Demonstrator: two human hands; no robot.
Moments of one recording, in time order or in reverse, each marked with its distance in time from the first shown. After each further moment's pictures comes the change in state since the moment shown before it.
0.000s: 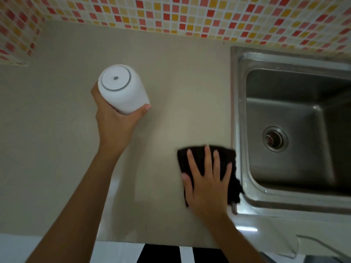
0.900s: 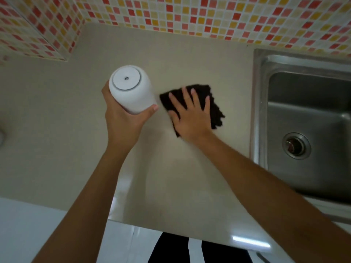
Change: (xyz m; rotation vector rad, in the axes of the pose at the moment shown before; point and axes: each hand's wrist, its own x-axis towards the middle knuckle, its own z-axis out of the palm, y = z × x) left_hand -0.015 0.000 -0.038 0.053 0.067 0.029; right_hand 0.165 -0.069 -0.011 0.003 0.066 -0.275
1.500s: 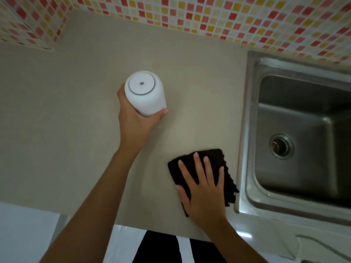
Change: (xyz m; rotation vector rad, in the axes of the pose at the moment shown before) left_hand -0.007 -0.009 0.038 -0.107 -0.064 -0.077; right_hand -0.203 0.008 0.006 -0.042 -0.093 0.020
